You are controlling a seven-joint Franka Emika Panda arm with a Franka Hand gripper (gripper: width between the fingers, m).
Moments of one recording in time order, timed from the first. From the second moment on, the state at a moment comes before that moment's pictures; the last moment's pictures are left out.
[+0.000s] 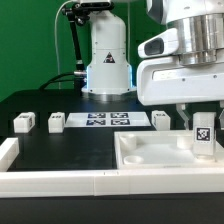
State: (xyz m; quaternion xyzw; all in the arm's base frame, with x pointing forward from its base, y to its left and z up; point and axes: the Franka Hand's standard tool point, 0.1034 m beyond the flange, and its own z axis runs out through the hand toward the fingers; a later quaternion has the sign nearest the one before) arm 0.605 0.122 0.074 -0.95 0.29 -0.05 0.08
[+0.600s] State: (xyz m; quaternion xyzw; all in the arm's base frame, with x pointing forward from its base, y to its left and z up) arm 0.609 0.121 0.074 -0.88 0.46 -0.01 0.10
